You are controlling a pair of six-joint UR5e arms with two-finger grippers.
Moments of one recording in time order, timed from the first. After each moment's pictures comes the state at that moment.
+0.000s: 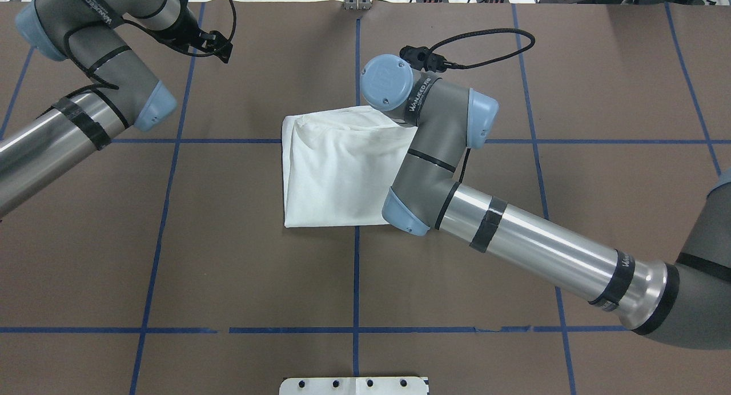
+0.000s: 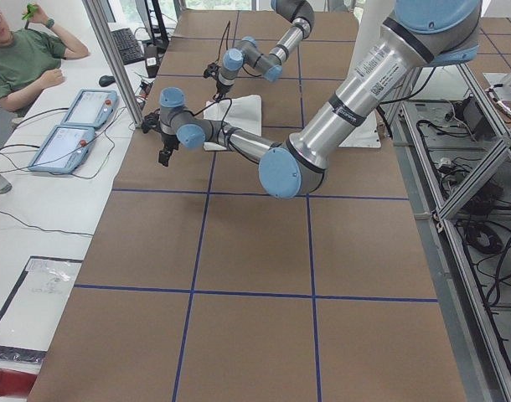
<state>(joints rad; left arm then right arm) -0.99 -2.32 -1.11 -2.09 -2.05 -0.65 0.63 -0.65 1.20 -1.54 1.55 1.51</state>
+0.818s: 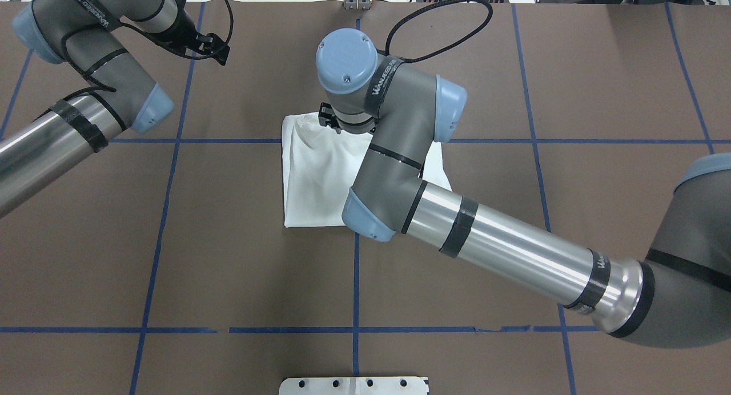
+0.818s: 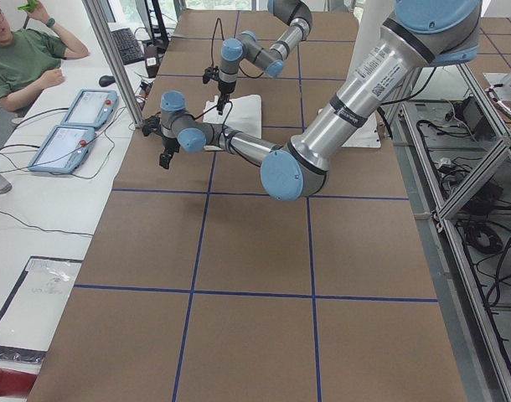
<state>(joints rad) -0.99 -2.31 -1.11 -2.09 -2.05 -0.65 0.57 -0.58 1.25 -1.54 1.74 1.35</state>
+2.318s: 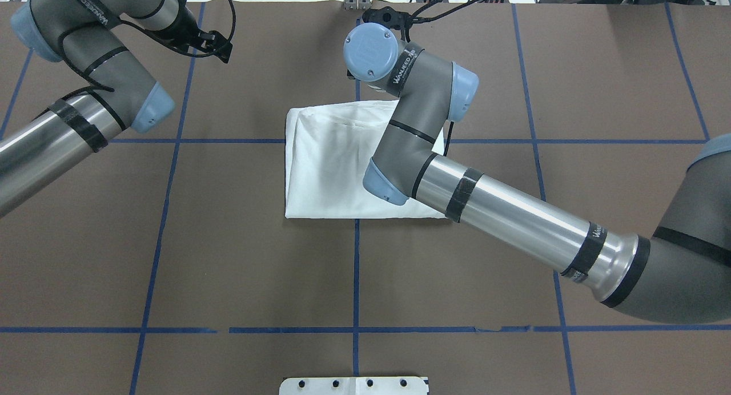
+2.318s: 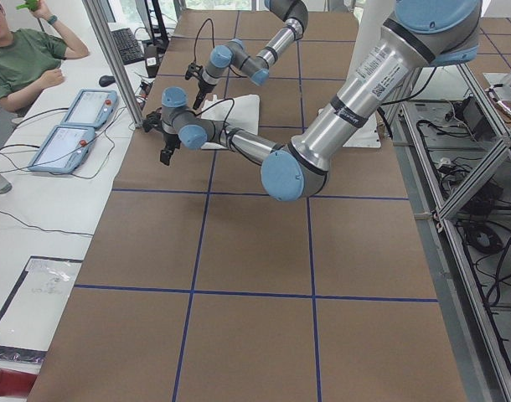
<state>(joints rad) -0.99 -2.30 -1.15 -2.08 -2.05 -0.65 0.68 -0.54 1.03 -1.29 1.54 1.25</state>
